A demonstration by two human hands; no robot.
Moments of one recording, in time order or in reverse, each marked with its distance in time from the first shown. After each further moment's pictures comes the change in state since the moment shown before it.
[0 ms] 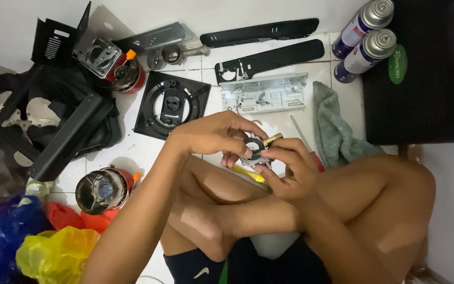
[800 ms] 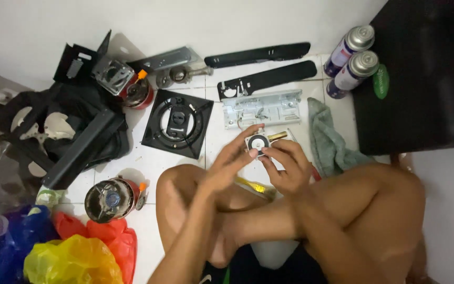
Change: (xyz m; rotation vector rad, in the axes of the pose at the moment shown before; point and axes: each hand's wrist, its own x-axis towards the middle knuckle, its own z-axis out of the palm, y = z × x) left_hand 0.007 -0.063 0.070 -0.040 0.561 0.345; right_hand -0.008 0.025 0.004 -0.251 0.118 -0.176
